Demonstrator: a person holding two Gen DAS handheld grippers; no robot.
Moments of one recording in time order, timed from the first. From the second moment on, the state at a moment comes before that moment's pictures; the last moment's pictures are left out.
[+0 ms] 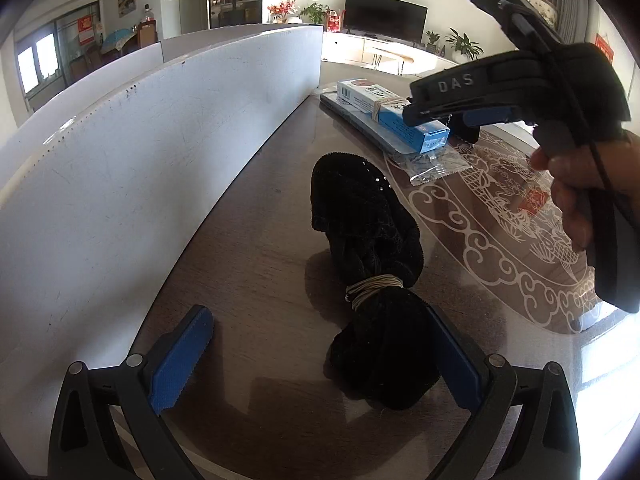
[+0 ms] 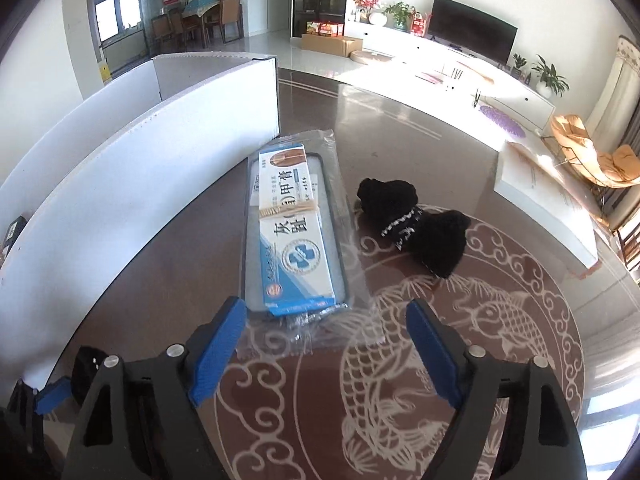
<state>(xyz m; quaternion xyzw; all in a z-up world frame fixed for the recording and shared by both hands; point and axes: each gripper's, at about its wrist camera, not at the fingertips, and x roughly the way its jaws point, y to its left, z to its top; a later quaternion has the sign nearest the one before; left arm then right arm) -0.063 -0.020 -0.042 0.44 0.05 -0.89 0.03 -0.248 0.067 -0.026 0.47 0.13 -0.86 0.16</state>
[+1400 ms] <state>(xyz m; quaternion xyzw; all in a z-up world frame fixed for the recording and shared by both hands) -0.057 -0.021 -0.041 0.44 0.05 -0.89 0.03 -0.013 0.225 -0.065 0.45 0.03 -0.89 0.04</state>
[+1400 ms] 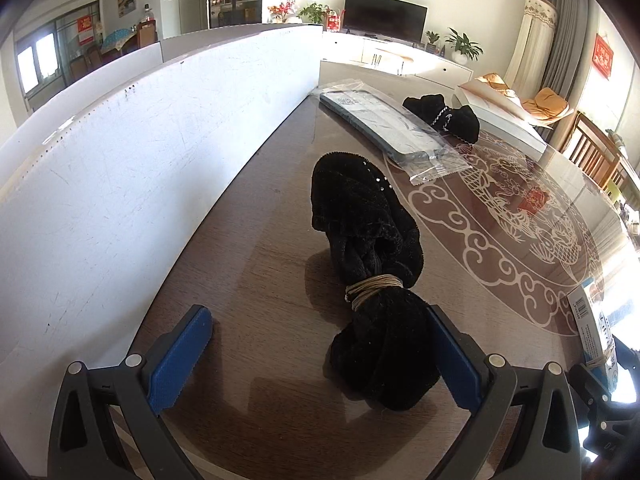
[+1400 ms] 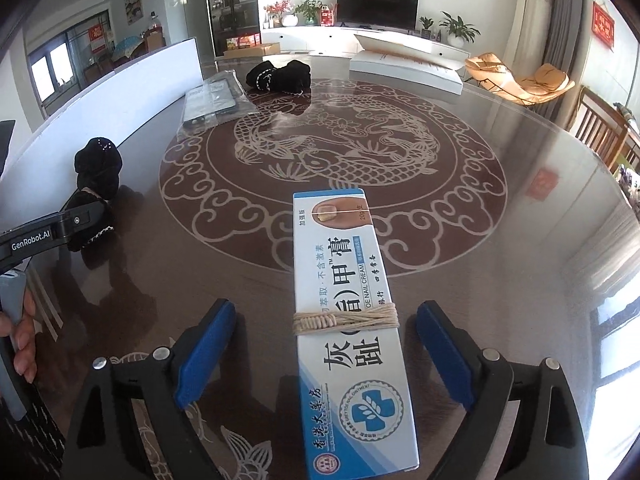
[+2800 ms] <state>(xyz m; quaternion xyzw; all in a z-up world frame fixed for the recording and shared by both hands) -0.044 0.000 -0.018 0.42 0.06 -0.90 -0.10 -0.048 0.232 -0.053 0.52 0.01 -0.85 0.10</state>
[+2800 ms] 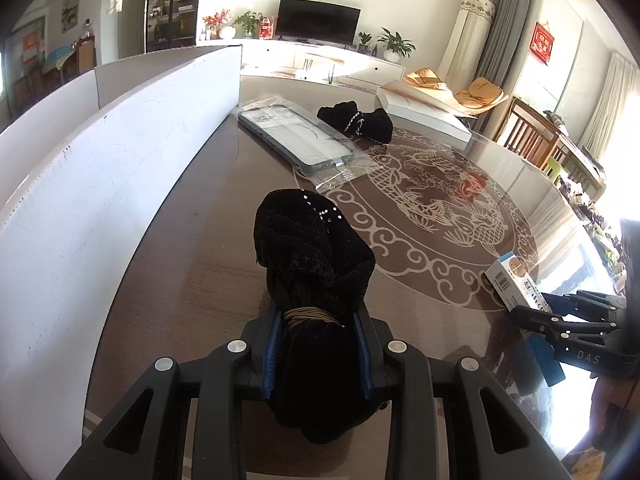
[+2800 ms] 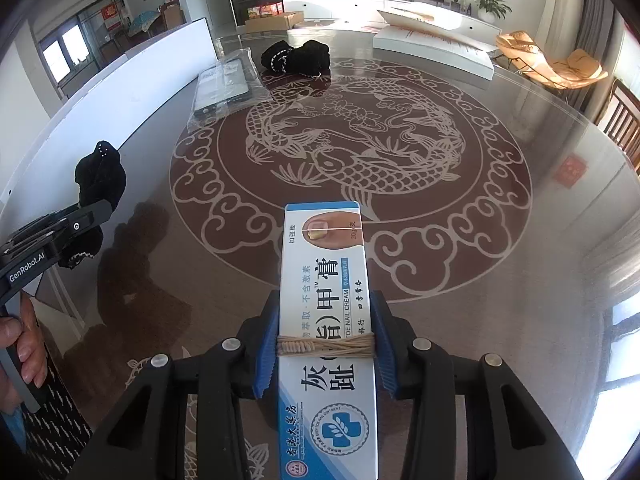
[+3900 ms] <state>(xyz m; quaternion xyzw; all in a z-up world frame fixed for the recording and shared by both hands) -0.003 -0.232 0.061 0.37 0.15 -0.91 0.13 -0.071 -0.021 0.026 0.37 -0.05 -0.87 0.31</state>
